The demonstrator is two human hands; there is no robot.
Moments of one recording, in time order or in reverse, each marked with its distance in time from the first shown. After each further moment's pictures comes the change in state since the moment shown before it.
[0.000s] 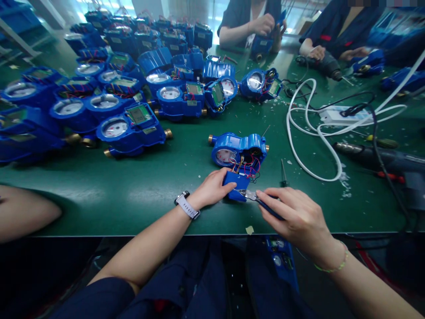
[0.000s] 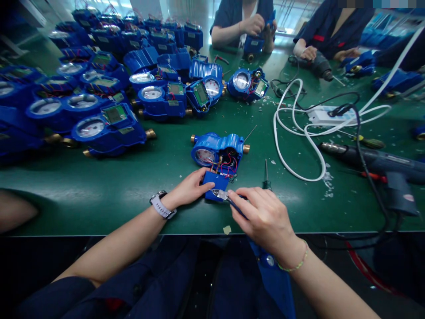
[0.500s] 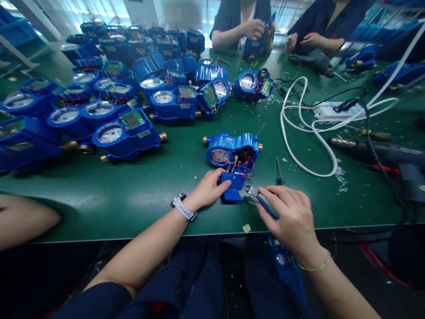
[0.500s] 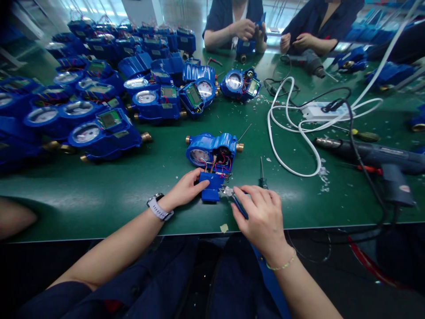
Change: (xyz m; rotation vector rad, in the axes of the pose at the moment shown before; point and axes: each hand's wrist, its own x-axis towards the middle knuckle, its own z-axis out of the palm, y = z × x) left_hand -0.001 -0.002 0.003 -0.077 0.022 0.014; right_hand -0.027 -0.007 0.019 -0.081 0.066 0.266
